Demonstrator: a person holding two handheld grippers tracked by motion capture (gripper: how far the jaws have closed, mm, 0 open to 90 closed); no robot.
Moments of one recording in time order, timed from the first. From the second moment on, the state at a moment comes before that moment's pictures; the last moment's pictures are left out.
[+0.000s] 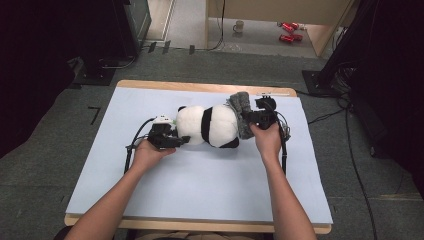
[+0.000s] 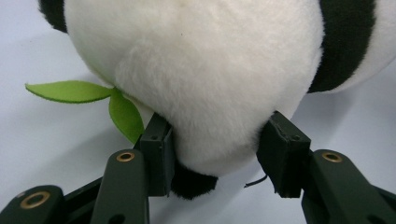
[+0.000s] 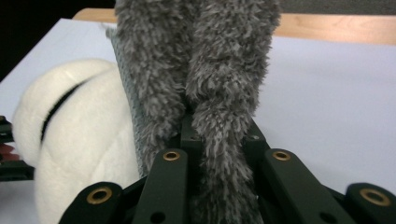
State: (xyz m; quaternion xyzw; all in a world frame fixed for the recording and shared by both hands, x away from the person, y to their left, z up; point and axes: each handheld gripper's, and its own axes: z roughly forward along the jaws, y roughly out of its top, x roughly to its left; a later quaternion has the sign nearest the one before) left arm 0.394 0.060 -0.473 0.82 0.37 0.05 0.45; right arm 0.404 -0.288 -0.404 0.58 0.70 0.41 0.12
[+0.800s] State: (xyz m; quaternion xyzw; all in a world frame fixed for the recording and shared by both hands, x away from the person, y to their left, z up) left arm 0.389 0.061 -0.476 0.81 0.37 0.05 0.45; right arm 0.374 -0.309 -0.438 0.60 0.71 0.36 0.09
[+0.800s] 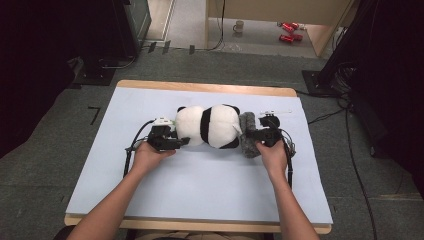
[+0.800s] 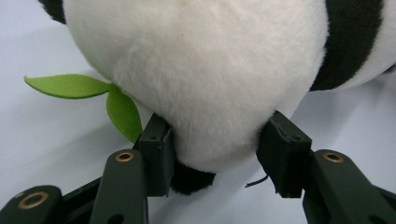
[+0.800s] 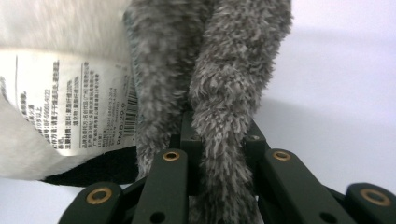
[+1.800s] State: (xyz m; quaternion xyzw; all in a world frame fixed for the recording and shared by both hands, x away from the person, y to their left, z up) left arm 0.375 0.052 -0.470 0.82 0.38 0.05 0.43; right arm 0.379 -0.276 -0.379 0.54 0.72 0.41 0.15
